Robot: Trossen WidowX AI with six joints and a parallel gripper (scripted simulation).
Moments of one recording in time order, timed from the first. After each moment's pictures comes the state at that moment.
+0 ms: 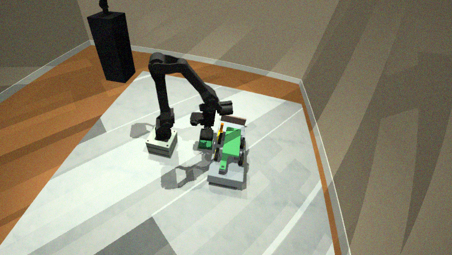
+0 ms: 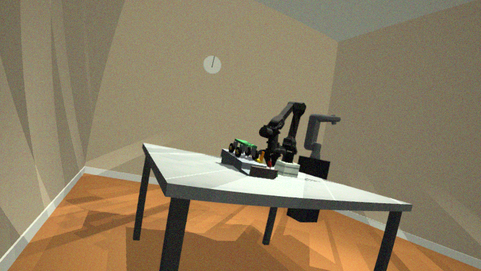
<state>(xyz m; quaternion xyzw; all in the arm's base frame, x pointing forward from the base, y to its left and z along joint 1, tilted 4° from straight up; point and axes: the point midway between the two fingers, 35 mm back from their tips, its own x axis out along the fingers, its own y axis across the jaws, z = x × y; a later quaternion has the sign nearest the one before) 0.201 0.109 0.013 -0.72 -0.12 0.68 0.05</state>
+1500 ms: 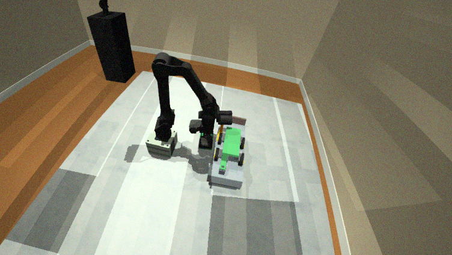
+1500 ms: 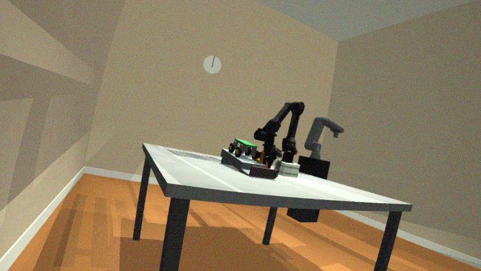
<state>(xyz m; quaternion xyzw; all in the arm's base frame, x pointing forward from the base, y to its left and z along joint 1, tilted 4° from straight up) 0.205 0.079 -0.008 -0.72 -0.12 0.68 0.05</state>
